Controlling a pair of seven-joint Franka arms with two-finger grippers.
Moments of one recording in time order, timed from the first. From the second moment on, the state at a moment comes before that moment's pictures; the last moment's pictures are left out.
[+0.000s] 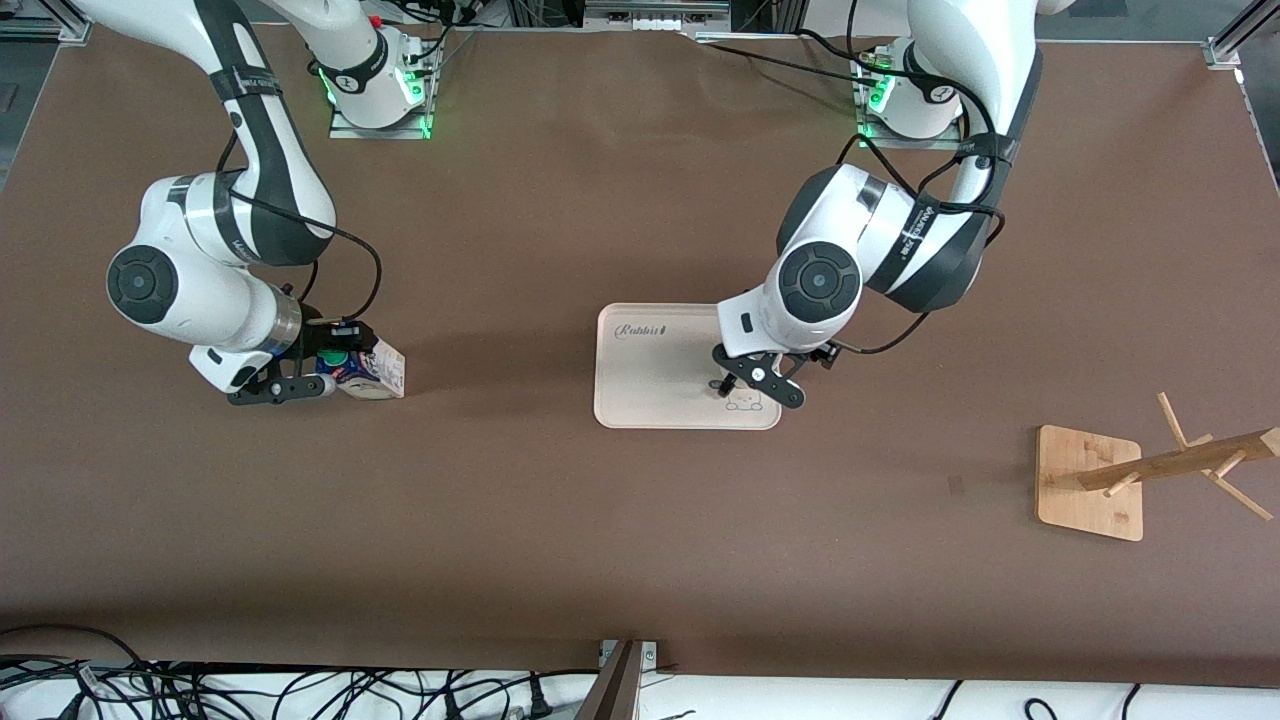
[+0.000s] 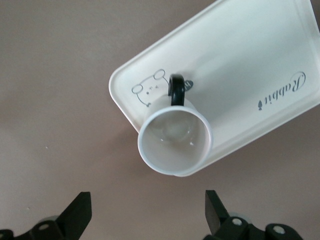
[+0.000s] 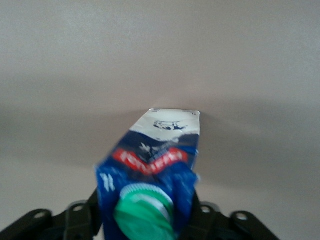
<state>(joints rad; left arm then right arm) -0.55 0.55 0.04 -1.45 -0.05 1.75 0.05 0.22 0.32 -0.08 -1.90 0.13 2.08 -0.04</state>
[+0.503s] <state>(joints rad) -0.66 0.64 0.03 -1.45 -0.05 1.87 -0.16 0.22 0.28 -0.10 -1.88 0.13 2.05 -0.04</state>
